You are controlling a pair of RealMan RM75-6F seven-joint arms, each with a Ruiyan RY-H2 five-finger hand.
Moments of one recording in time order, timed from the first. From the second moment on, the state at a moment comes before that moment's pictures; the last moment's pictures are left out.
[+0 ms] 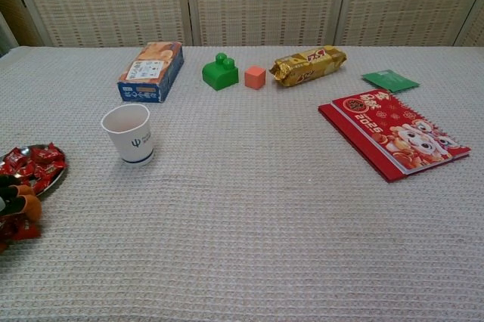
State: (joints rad) left arm -0.25 -1.56 0.12 -1.13 1.70 1.35 0.47; right arm 0.07 -1.10 -0.10 -1.62 -1.78 1.51 -0.06
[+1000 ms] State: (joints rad) left arm -0.23 -1.58 0.10 -1.07 1.70 1.41 0.41; right arm 0.06 -1.10 -0.10 -1.63 -1.78 1.51 -0.07
